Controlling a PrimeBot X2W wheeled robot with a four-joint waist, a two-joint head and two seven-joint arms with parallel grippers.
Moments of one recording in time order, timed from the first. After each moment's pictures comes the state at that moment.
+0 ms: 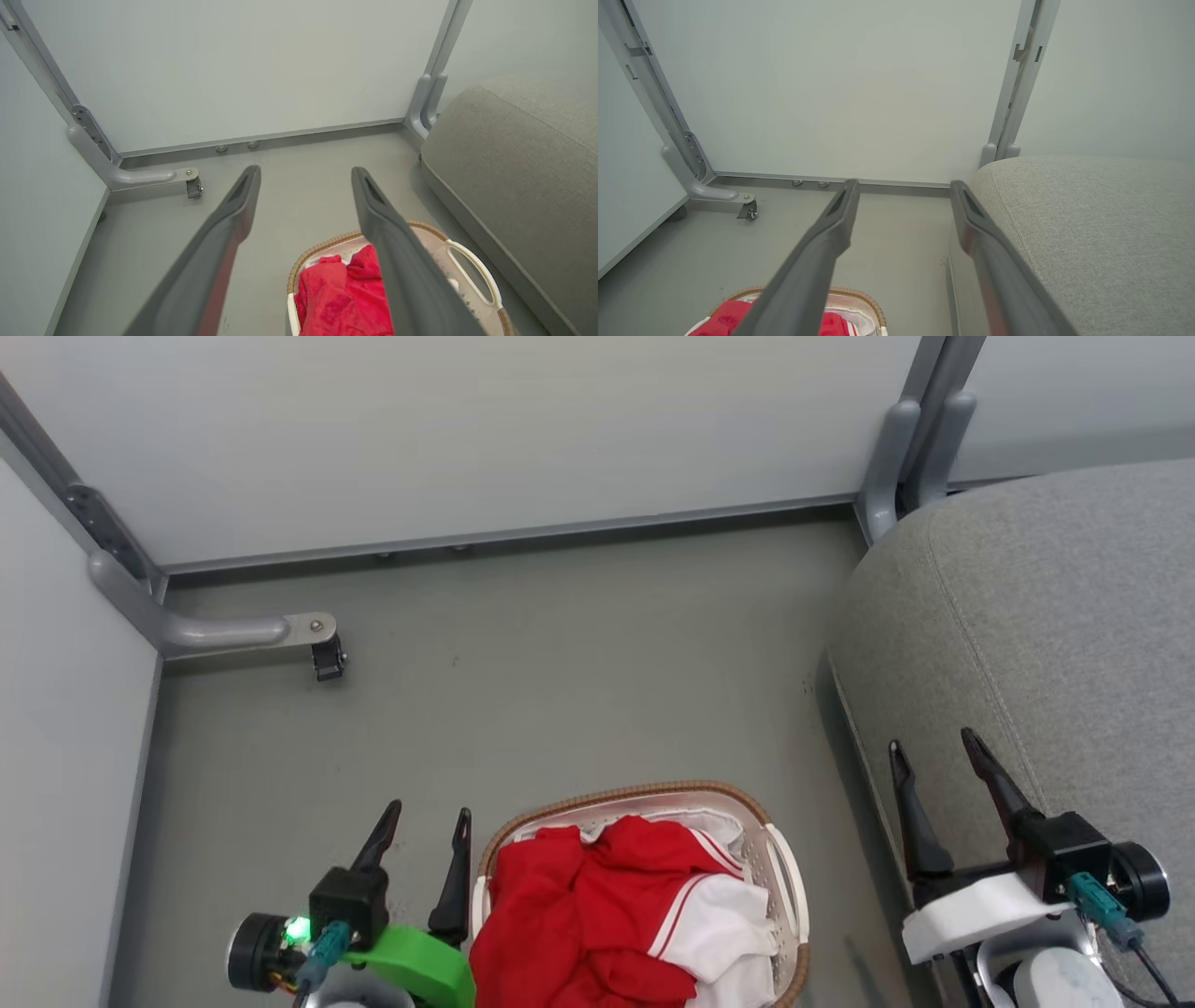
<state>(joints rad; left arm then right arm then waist) -0.08 0.05 -0.22 0.38 -0.15 -0.11 -0.26 -0.04 -0.05 0.01 0.12 0.06 0.13 -0.26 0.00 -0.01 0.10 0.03</state>
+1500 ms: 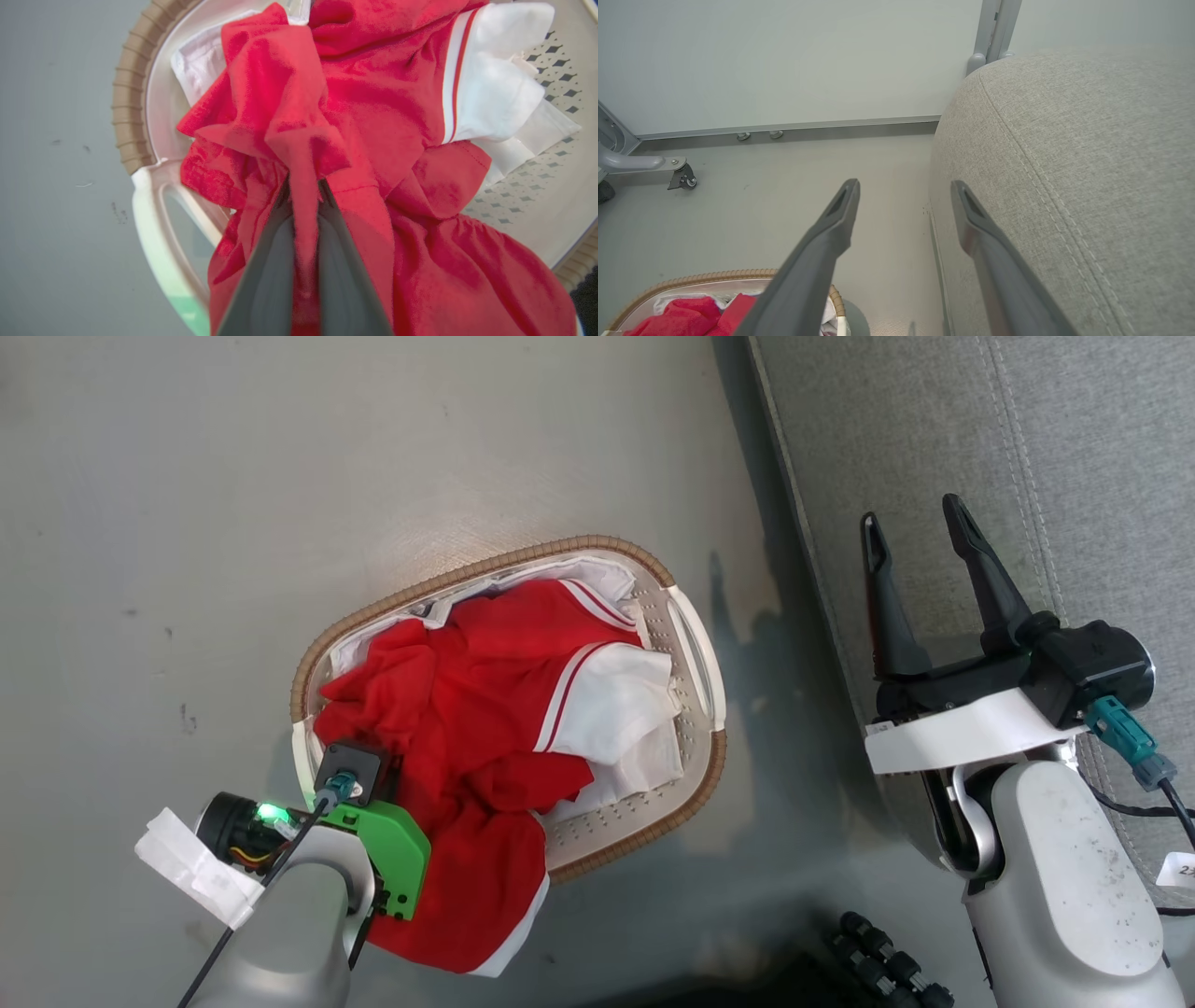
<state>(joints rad) -0.61 0.09 -0.38 1.14 -0.09 -0.12 -0.26 -0.38 -0.05 0.09 0.07 0.16 0.13 -0.26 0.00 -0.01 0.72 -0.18</state>
